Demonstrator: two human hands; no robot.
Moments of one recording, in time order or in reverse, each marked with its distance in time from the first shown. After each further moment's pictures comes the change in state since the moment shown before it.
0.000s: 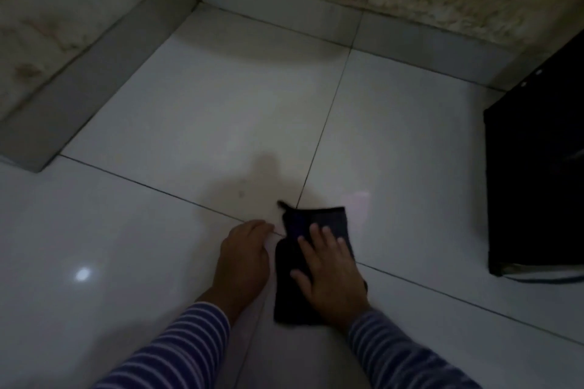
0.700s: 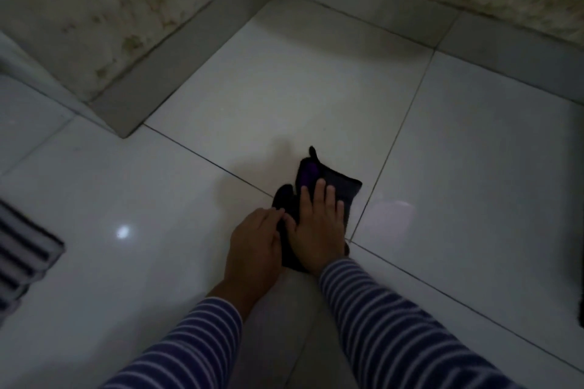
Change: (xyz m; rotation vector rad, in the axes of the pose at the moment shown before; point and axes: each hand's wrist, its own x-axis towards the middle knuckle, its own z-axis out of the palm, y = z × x) left_hand -0.016 -0.065 -0.039 0.044 0.187 -0.055; right_hand 0.107 -0.113 0.007 0.167 0.039 0.065
